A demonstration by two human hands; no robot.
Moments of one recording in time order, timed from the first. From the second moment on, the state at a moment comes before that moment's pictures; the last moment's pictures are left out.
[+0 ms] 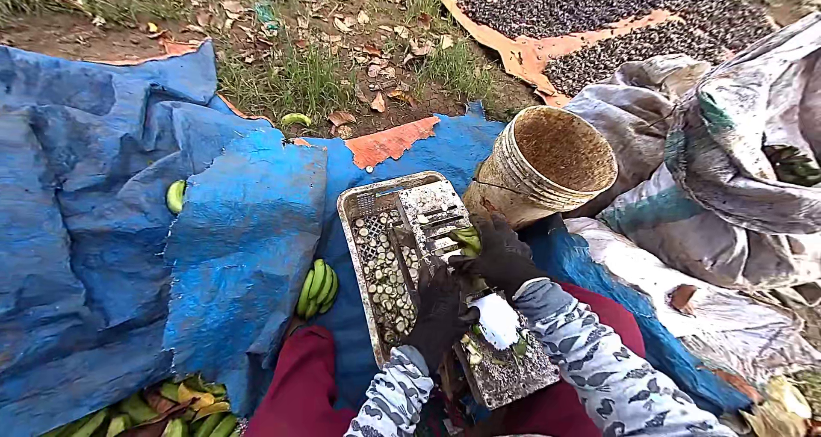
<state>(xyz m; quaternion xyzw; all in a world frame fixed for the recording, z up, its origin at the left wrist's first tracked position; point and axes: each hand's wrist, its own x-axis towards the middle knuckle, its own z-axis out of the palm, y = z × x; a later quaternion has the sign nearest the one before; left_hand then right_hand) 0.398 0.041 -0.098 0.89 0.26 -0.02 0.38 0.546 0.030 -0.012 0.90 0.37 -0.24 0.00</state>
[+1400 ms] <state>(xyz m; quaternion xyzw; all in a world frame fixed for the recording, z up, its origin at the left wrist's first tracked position) 0.312 0.046 -0.147 0.60 0.50 0.01 0.62 0.516 -0.001 -0.016 0.78 0.56 -0.23 0.19</state>
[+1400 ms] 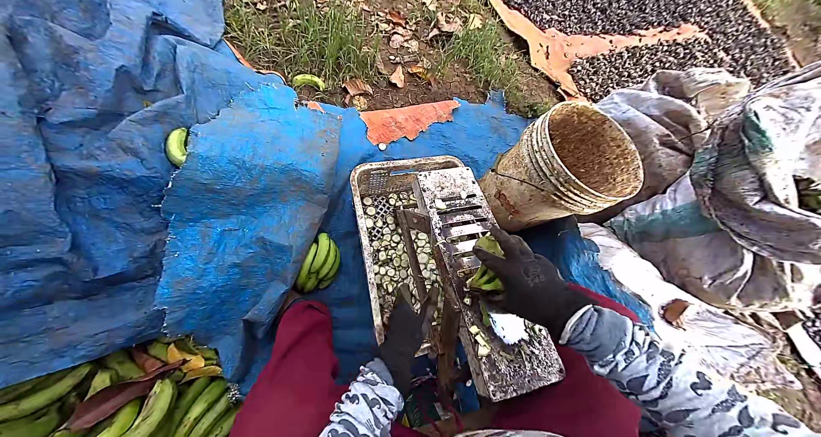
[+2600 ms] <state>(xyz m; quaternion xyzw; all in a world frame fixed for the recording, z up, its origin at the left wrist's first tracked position) 0.344 0.019 -0.151 0.61 0.57 0.00 0.55 0.528 0.054 -0.051 0.74 0.66 -0.12 -0.05</state>
